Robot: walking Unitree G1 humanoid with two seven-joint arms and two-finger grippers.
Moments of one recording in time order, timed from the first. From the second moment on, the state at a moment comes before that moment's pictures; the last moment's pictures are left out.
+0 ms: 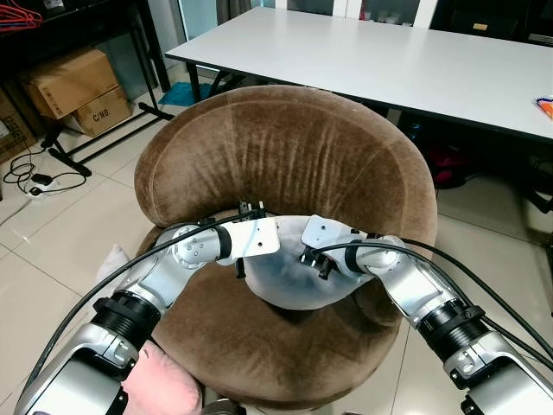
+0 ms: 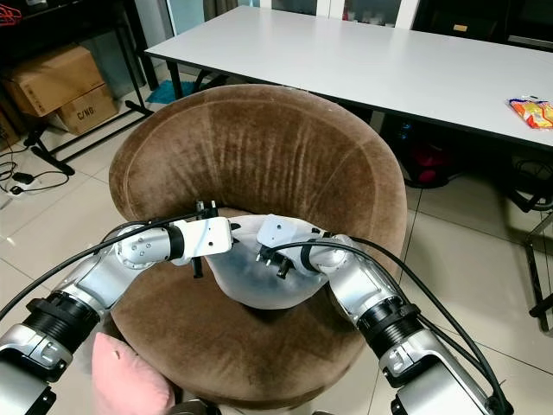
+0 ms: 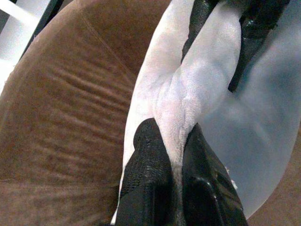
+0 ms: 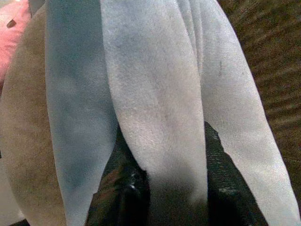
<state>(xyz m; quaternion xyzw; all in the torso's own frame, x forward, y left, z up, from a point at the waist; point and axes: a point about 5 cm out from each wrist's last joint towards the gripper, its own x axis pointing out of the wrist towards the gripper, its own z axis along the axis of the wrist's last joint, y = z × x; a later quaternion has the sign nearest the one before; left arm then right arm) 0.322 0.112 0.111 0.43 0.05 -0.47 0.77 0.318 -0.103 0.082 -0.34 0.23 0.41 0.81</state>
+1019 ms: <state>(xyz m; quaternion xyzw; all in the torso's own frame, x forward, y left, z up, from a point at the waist) 0.296 0.174 0.175 0.27 0.00 -0.32 0.91 0.312 -0.118 0.080 -0.18 0.24 0.33 0.90</state>
